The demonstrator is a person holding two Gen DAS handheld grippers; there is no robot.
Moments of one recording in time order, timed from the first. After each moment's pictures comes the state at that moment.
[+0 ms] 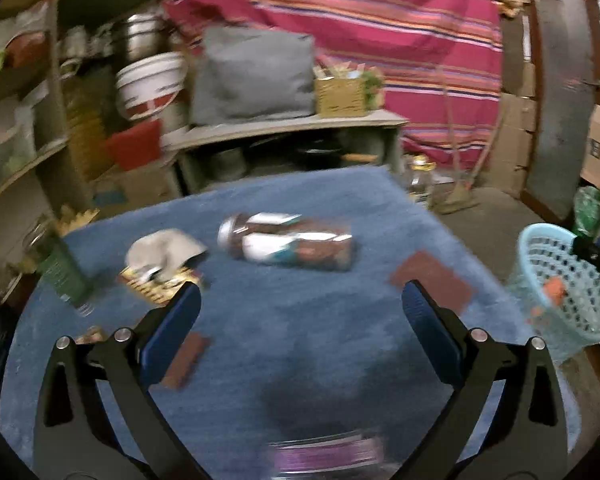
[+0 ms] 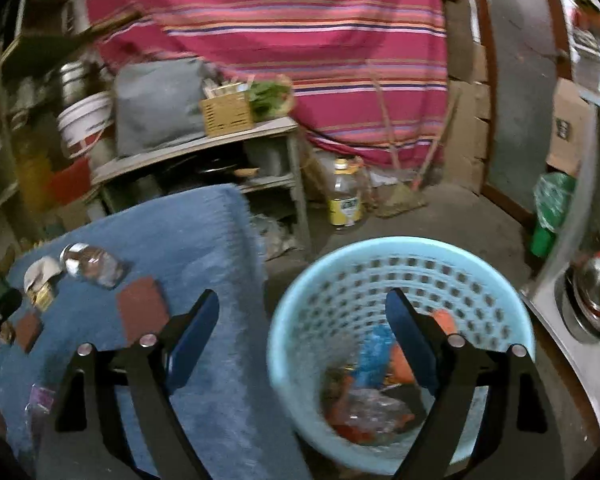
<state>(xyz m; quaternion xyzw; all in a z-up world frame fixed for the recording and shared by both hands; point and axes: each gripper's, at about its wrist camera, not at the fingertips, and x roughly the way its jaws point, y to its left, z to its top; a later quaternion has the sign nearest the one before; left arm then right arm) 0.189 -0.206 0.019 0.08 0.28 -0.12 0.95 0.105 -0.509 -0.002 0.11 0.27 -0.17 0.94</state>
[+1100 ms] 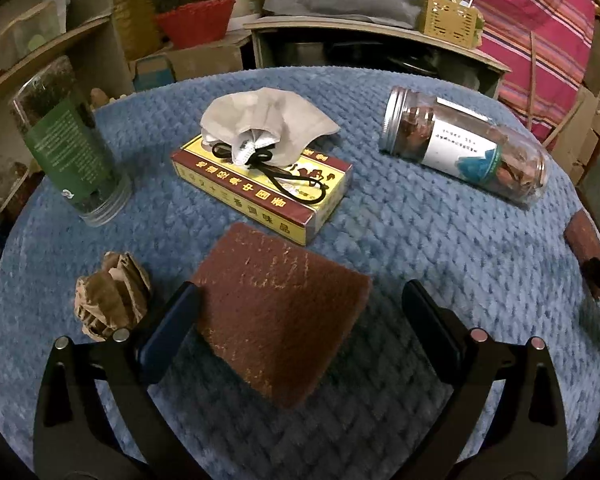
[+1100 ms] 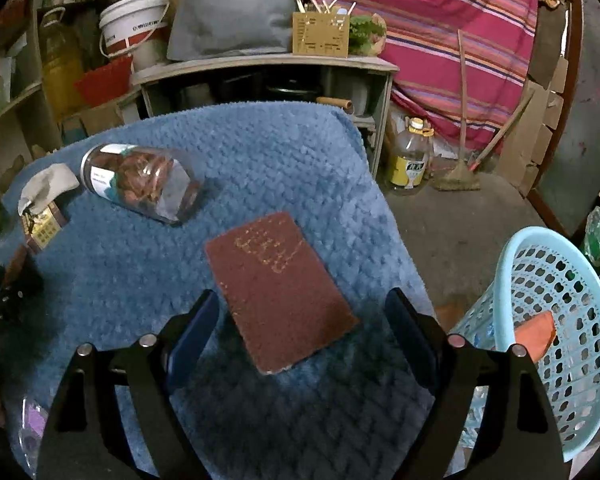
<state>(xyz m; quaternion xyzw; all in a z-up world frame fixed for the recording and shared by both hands) 0.281 -0.108 -0.067 0.03 0.43 -0.03 0.90 0.223 -0.385 -0.058 0.04 0.39 -0.11 0.91</state>
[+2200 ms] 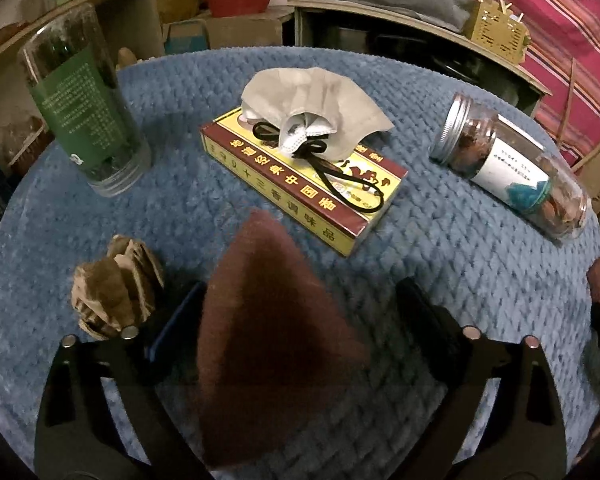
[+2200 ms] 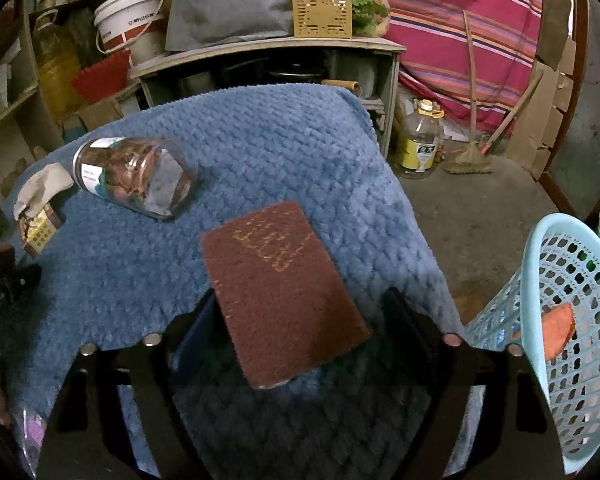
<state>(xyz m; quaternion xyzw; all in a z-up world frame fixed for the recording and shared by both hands) 0.305 -0.090 -0.076 -0.03 0.46 0.02 0.89 0.240 -0.391 -0.071 0.07 0.41 -0.09 0.91</state>
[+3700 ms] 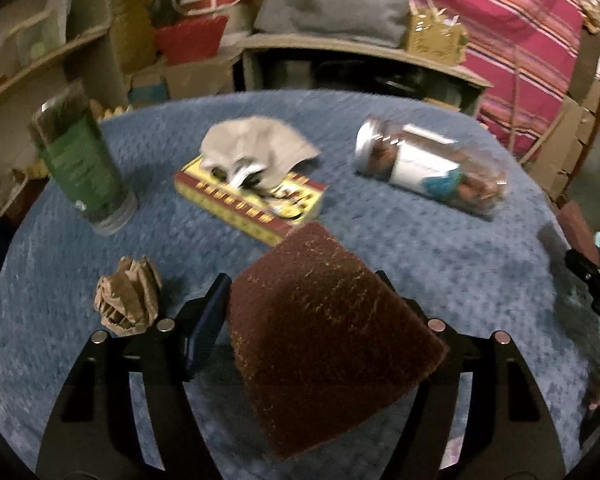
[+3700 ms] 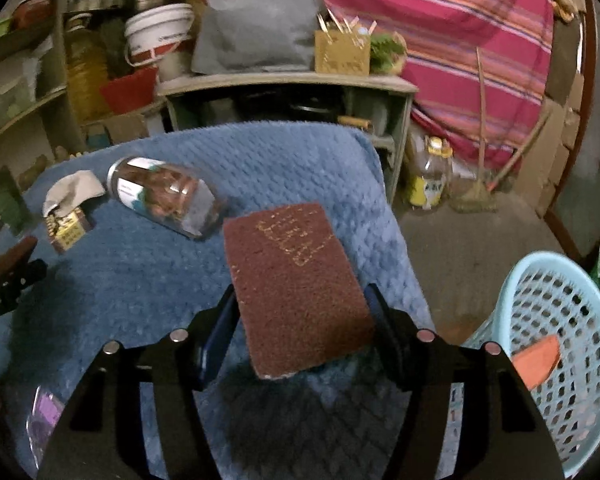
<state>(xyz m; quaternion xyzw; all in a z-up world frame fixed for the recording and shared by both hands) 0.258 -0.109 -0.039 0.01 0.40 -0.06 0.91 0.215 -0.379 -0.041 0.03 0.35 -0.06 0.93</state>
